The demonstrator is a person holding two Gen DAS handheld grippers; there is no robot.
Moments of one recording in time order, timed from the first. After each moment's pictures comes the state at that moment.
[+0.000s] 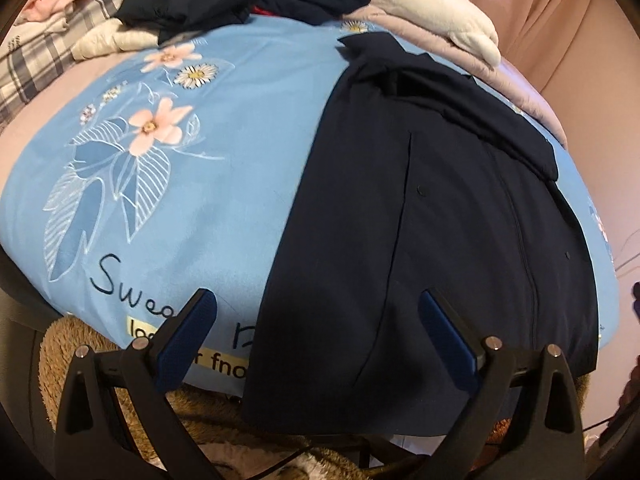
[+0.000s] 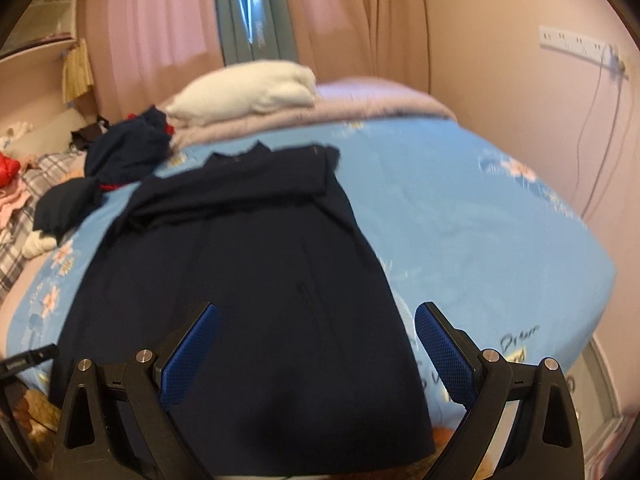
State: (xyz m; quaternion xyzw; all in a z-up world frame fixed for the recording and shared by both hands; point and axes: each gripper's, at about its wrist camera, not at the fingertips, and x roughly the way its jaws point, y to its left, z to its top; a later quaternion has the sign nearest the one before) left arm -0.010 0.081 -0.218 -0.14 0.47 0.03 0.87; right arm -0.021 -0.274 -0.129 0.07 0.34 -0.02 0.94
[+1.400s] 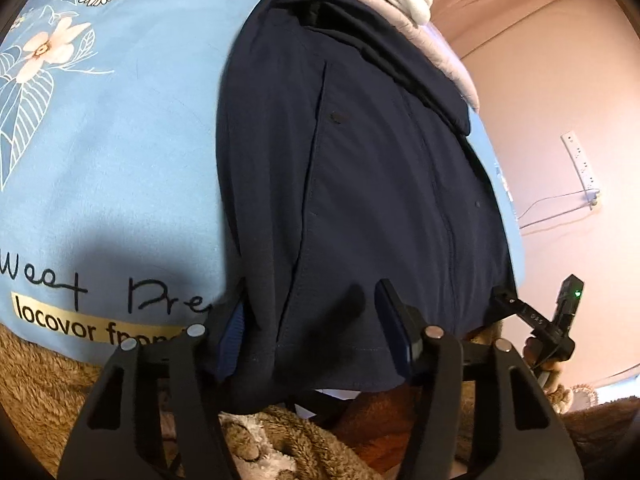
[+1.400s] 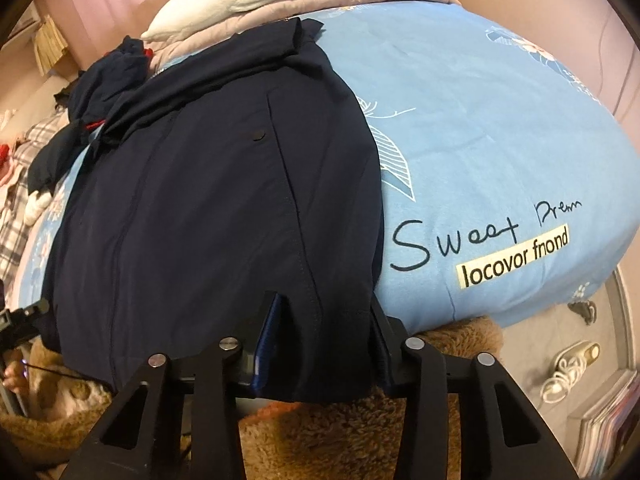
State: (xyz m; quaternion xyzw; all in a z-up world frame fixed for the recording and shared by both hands) left arm -0.011 0.073 -0.248 -0.23 0.52 -0.17 0.80; right arm -0.042 -0.303 -0.198 0.12 0.50 0.03 0.86
